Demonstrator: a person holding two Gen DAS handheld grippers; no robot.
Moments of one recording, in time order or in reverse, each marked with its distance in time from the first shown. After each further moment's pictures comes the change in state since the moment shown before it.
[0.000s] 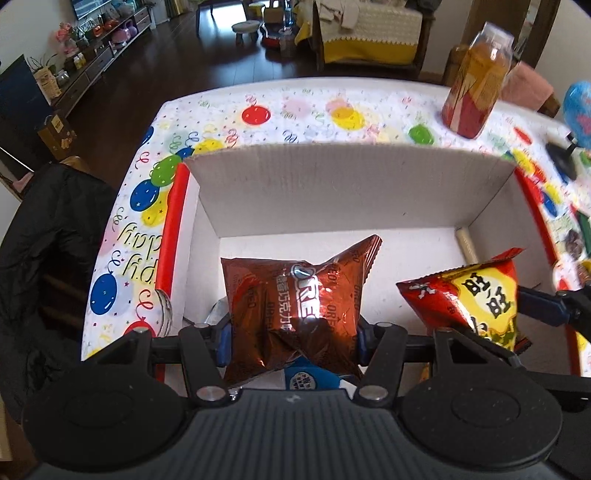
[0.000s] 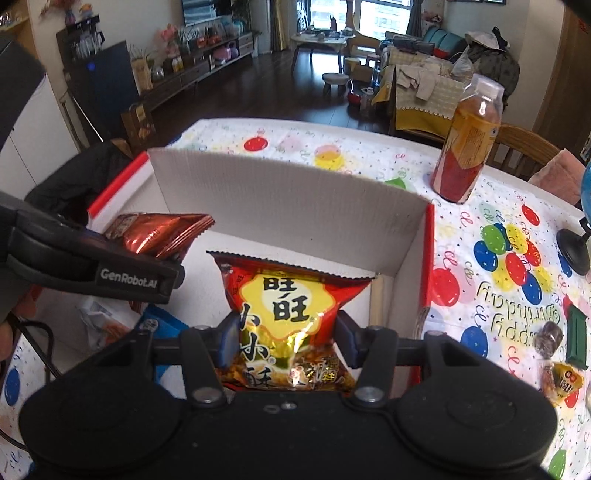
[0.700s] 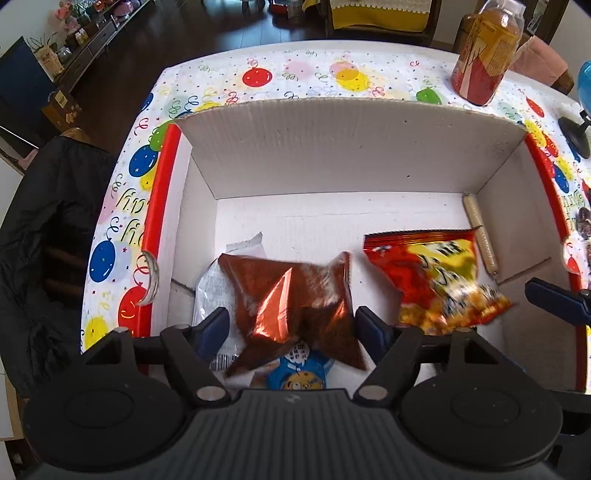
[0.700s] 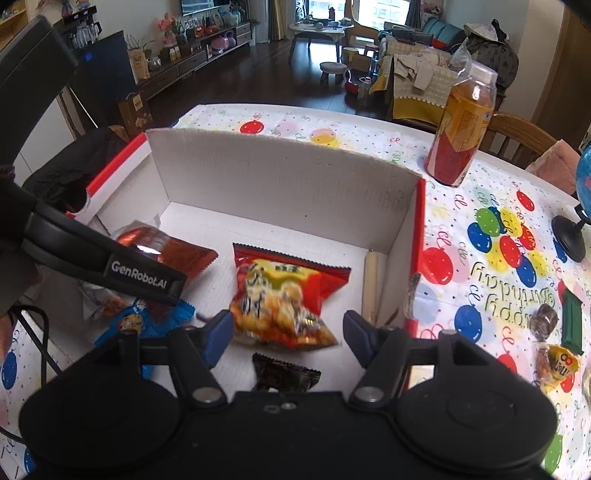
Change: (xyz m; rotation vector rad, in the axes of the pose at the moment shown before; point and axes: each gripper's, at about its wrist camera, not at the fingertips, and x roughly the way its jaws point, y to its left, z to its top) left arm 0.002 -0.009 -0.005 -0.009 0.108 0.019; right arm -0.008 -0.005 -0.012 0.004 0.025 -0.004
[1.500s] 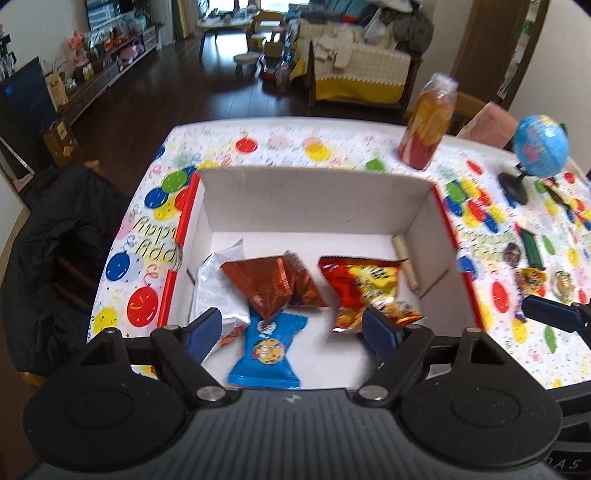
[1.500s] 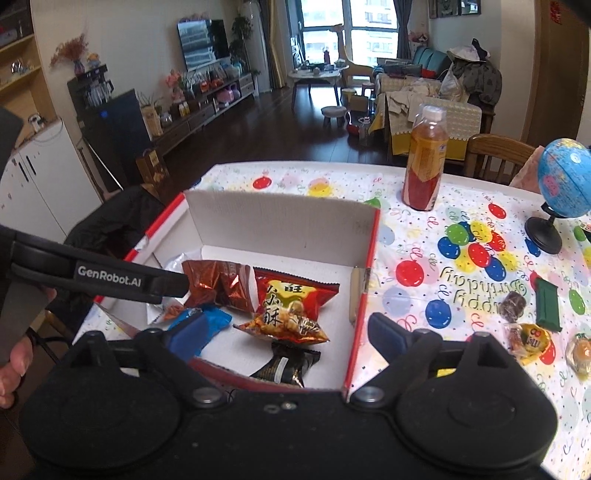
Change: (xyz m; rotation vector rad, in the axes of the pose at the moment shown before) left arm -0.102 -0.005 -0.057 -0.049 -0.251 -0.101; right arm -0.099 -0.022 -0.031 0.081 -0.168 0.076
